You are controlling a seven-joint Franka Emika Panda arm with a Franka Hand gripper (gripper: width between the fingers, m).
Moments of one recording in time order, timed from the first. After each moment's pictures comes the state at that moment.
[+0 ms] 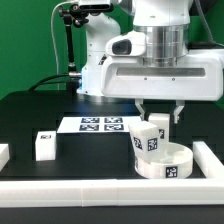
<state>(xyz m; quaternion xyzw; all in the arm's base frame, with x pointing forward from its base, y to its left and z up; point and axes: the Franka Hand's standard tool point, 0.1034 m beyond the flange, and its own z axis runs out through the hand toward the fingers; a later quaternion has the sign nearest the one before) 0.548 0.072 0.076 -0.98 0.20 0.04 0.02</state>
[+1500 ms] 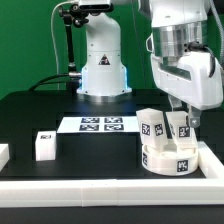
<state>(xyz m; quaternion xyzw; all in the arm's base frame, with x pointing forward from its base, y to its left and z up) 0.550 0.113 0.077 -0.77 0.64 0.03 0.05</state>
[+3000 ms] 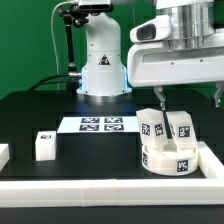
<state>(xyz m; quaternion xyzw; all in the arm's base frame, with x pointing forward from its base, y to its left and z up) 0.557 0.117 0.103 -0.99 0.14 0.00 0.06</state>
